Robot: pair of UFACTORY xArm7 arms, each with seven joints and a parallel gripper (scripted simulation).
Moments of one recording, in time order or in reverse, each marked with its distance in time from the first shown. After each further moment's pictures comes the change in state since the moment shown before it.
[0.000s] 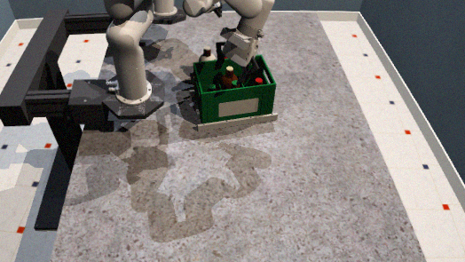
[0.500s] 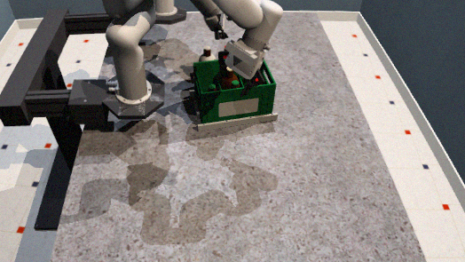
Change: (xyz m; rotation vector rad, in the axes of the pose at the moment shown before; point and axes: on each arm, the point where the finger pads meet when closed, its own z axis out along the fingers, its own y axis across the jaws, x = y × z) left arm 0.011 0.113 -0.115 -0.618 -0.077 0.381; right arm 0.050 -0.046 0.003 -0.062 -0.061 -0.094
